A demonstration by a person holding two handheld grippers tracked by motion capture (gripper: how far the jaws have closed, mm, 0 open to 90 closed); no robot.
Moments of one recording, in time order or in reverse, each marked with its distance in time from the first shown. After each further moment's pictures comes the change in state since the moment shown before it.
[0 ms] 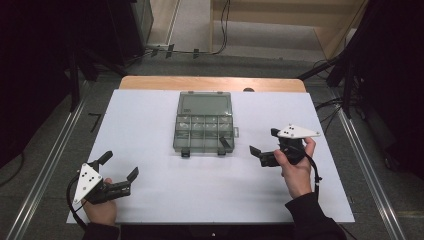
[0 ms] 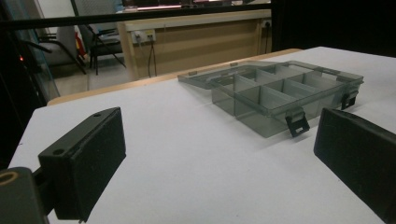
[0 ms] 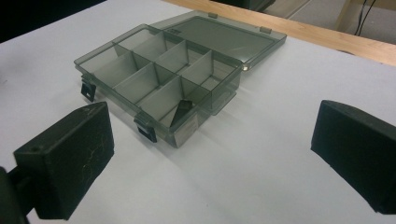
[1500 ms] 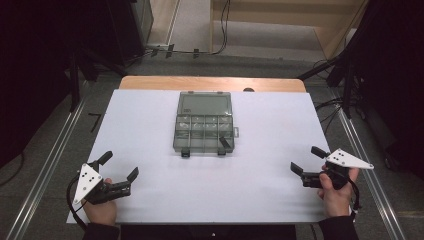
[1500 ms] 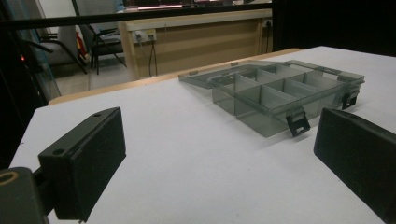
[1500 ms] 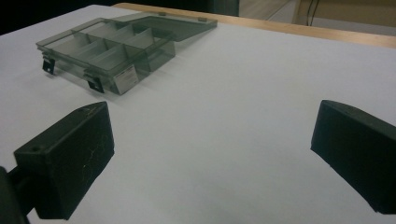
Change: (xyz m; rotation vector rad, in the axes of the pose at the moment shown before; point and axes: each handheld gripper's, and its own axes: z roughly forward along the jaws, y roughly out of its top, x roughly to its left) left arm 0.000 0.000 0.000 -0.002 0.004 0.001; right arm -0.055 -0.084 -0.080 -0.113 -0.101 0.062
